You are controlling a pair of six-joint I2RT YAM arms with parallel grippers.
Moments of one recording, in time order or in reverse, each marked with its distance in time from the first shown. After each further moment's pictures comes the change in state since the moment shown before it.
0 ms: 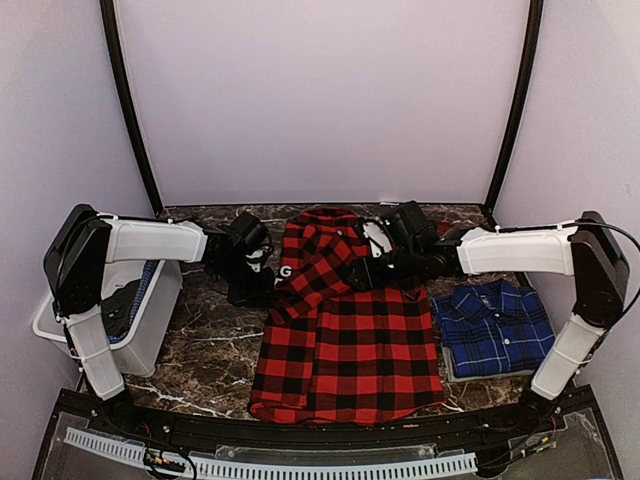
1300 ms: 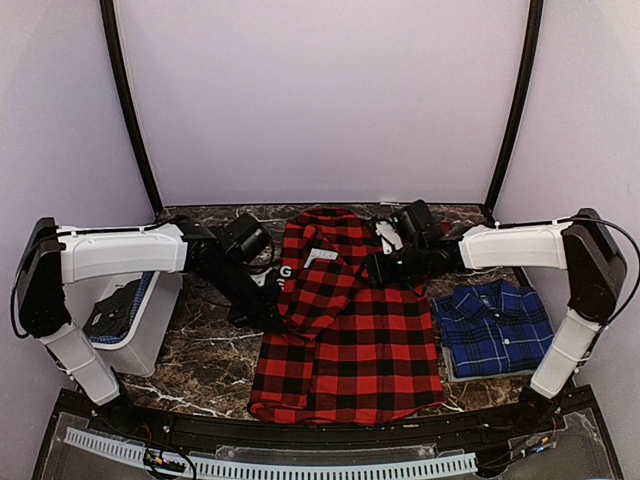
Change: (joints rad) left arm -0.148 -0.199 -0.025 -0.164 0.282 -0.159; right arm -0.080 0.029 -0.009 -0.012 0.019 0.007
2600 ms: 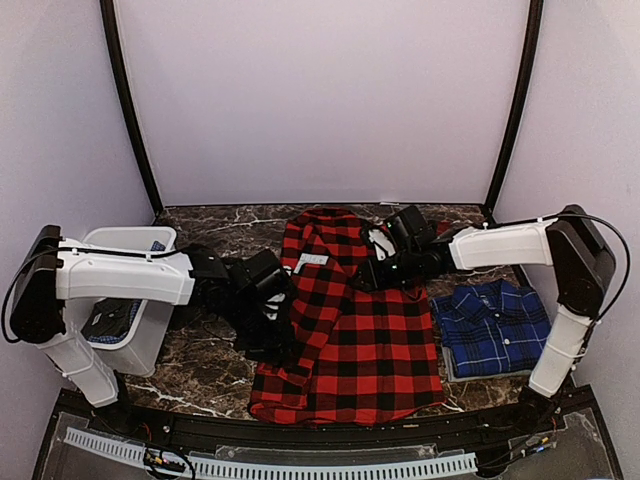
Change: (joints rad) left arm -0.222 -0.012 -0.119 0.058 -0.195 -0.066; right arm 0.000 0.070 0.016 0.002 -0.095 0.004
